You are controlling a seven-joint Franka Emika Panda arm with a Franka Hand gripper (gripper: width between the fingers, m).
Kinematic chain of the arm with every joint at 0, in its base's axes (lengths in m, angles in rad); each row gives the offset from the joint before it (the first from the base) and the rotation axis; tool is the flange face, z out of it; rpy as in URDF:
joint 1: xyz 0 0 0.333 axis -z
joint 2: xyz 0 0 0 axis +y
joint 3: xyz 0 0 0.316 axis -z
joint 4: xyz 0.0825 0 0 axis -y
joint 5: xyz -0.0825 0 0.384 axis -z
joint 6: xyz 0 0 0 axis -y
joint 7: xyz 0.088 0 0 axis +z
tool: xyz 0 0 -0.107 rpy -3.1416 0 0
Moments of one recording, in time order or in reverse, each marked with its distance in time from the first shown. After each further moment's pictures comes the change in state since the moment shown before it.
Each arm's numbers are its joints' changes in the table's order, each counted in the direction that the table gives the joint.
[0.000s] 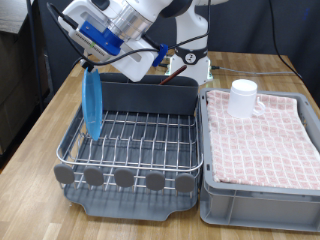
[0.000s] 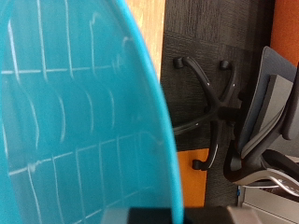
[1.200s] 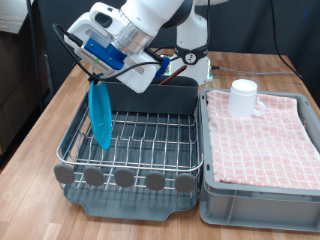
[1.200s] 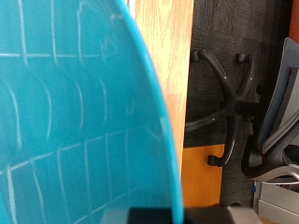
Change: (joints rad) arm 0.000 0.032 0.012 -0.048 0.000 0.057 -0.047
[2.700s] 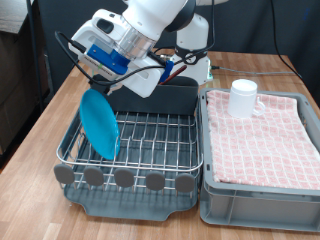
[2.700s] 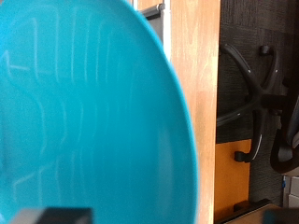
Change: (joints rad) arm 0.000 0.018 -0.008 -0.008 -0.090 0.027 -0.009
